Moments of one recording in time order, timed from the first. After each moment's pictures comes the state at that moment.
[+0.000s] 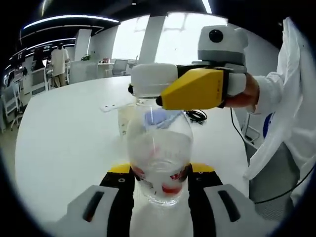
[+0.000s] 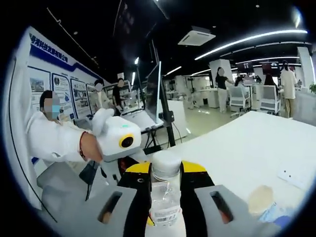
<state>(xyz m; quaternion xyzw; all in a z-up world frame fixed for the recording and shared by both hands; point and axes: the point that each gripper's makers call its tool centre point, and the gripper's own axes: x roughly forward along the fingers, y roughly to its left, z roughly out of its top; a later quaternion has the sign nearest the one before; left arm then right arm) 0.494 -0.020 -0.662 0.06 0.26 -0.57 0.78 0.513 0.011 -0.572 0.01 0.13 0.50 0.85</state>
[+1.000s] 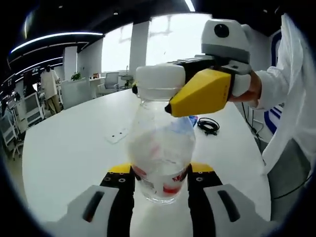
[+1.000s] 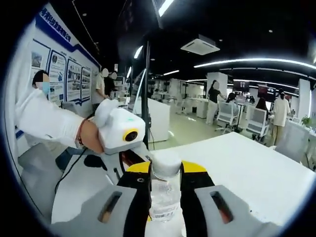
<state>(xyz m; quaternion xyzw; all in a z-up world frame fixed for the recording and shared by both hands) 0.578 -0.061 -0.637 0.10 0.20 -0.60 0.77 0.581 -0.027 -0.546 -0.09 0.09 0.47 0.88</state>
